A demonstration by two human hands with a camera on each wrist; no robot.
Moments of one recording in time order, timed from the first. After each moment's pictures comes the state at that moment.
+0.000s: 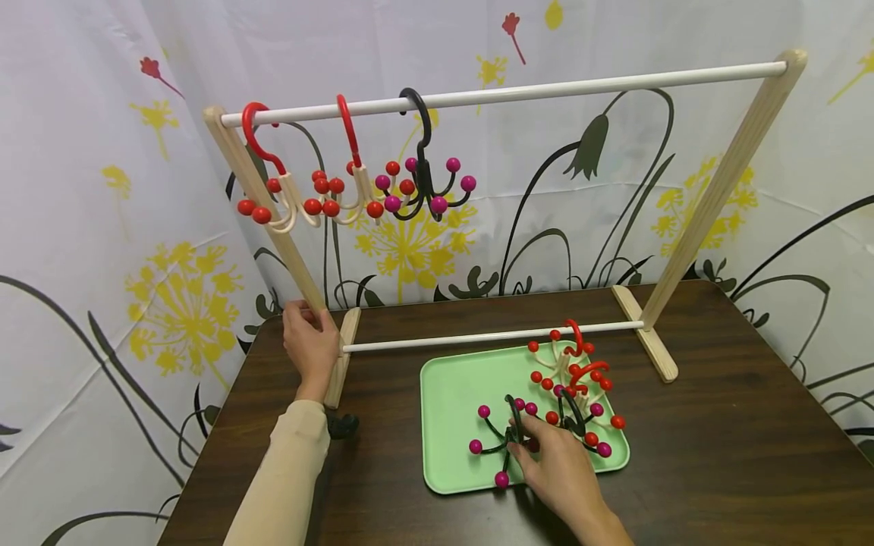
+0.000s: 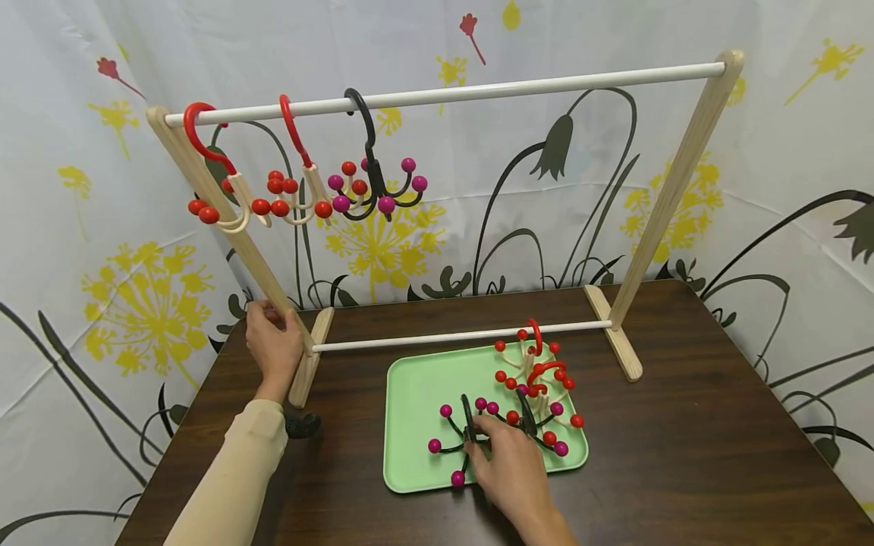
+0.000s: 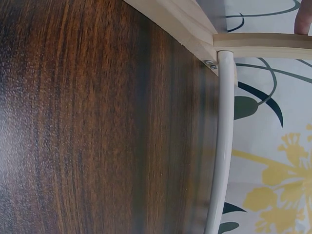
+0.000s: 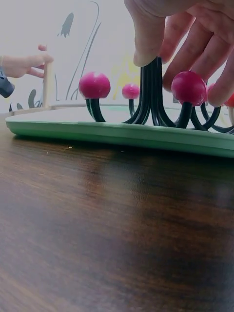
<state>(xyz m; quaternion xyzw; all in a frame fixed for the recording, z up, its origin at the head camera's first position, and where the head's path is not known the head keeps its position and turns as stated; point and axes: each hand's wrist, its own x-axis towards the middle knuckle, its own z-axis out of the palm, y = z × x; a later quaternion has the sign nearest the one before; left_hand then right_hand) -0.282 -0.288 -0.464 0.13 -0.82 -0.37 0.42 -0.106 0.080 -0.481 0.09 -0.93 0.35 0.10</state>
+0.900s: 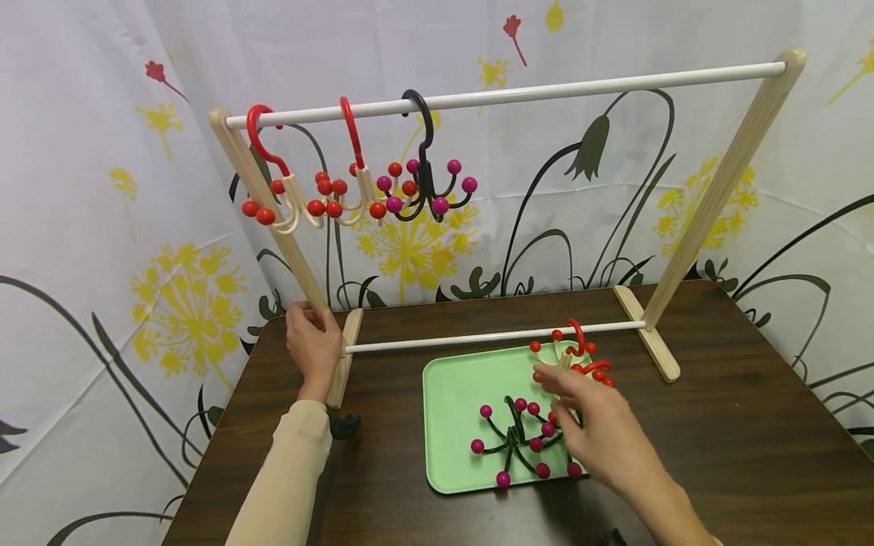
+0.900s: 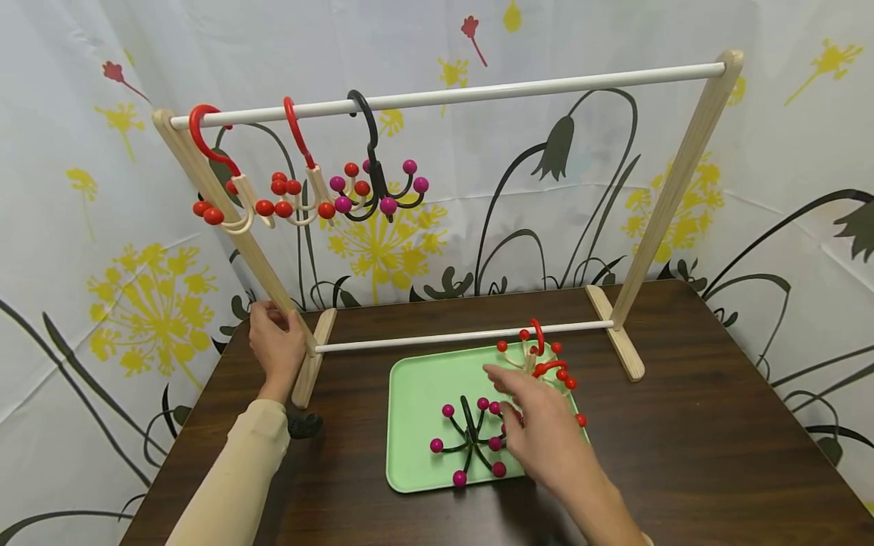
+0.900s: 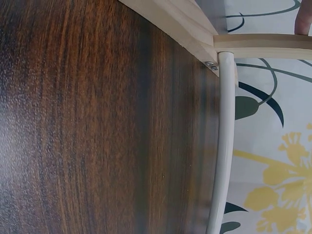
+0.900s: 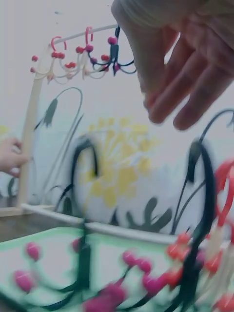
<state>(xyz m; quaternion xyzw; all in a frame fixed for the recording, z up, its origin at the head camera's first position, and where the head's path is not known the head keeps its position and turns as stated) -0.282 -0.289 -0.464 0.13 -0.82 -0.37 0.42 -0.108 0.116 -0.381 0.21 -0.88 0.39 0.15</state>
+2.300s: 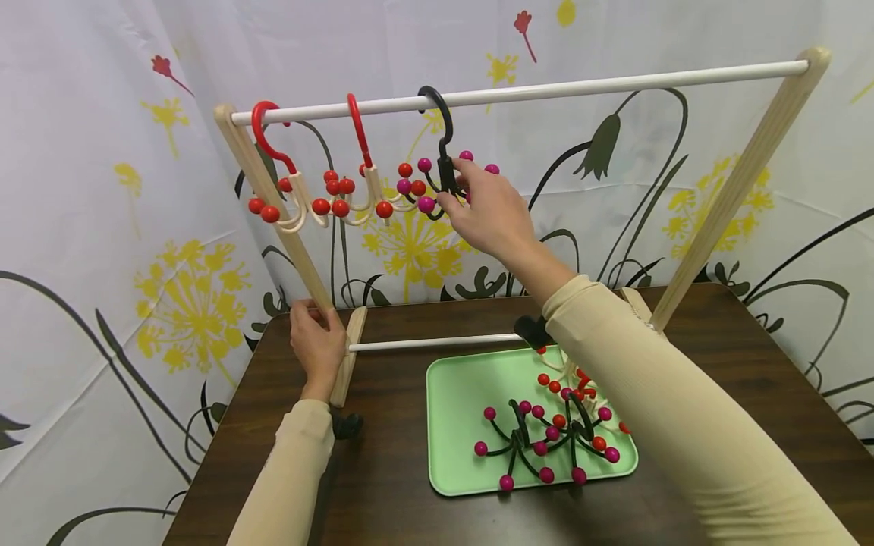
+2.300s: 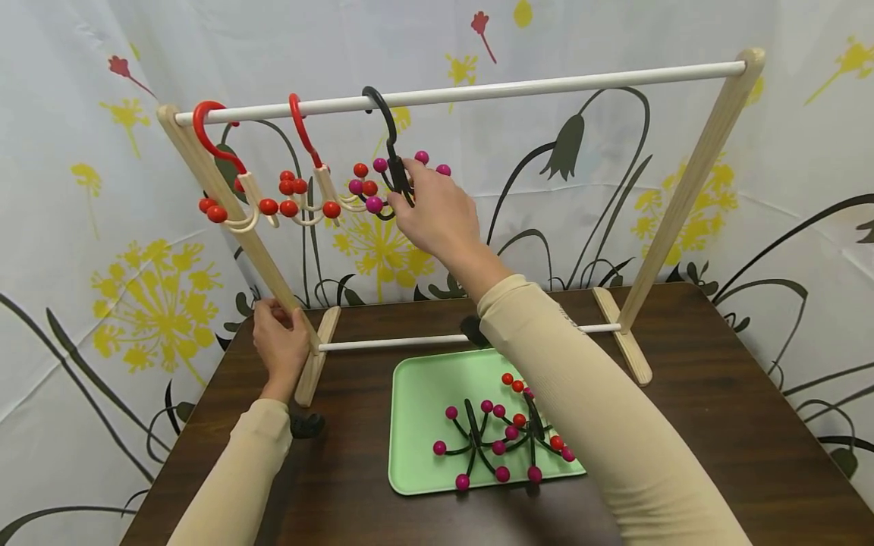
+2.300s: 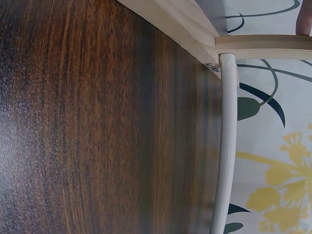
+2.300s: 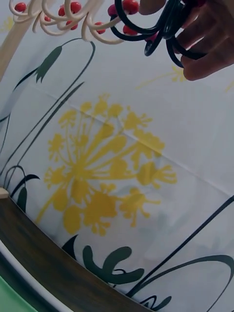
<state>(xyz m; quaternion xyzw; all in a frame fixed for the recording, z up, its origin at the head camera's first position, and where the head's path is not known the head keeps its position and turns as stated) -0.285 -0.292 -0.468 0.12 -0.82 -0.35 0.43 -0.288 0.009 -0.228 0.17 -0.92 0.32 0.15</state>
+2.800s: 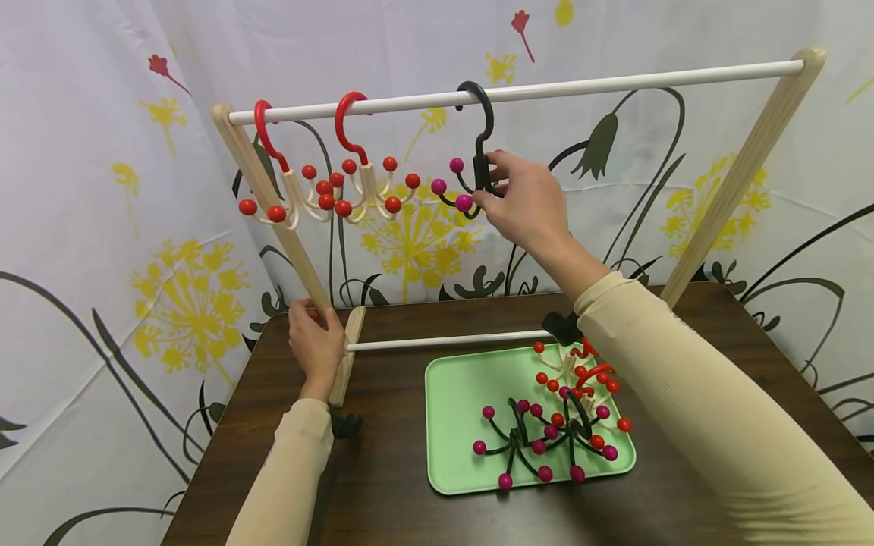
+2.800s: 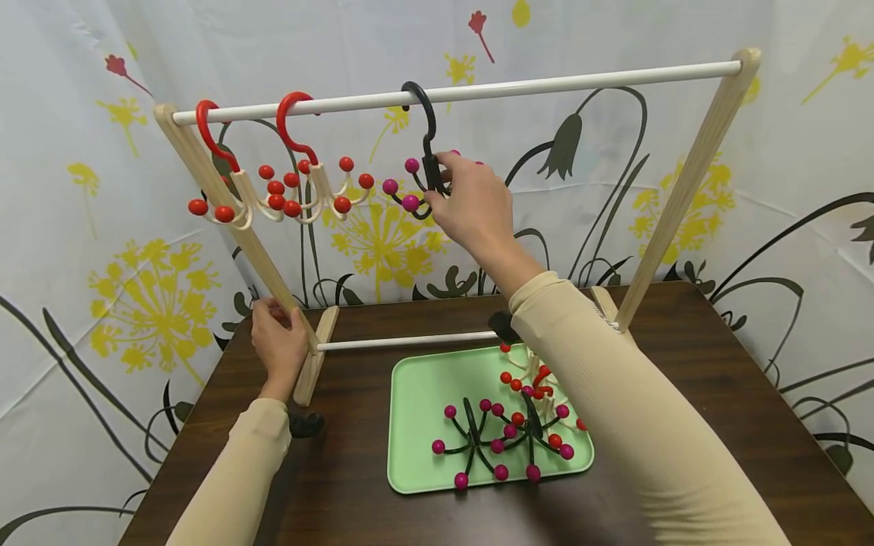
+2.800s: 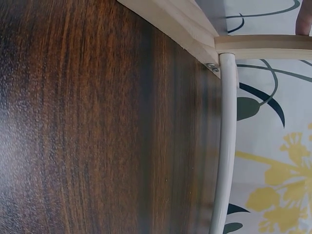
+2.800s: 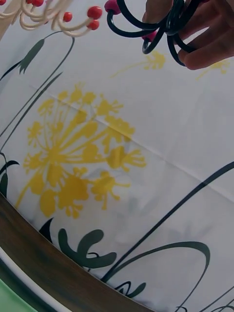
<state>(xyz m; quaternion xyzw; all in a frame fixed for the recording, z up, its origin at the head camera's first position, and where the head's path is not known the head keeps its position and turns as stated) -0.284 -0.289 -0.466 0.12 -0.82 -0.36 0.42 -0.291 0.047 -0.227 0.13 -0.91 0.32 0.21</state>
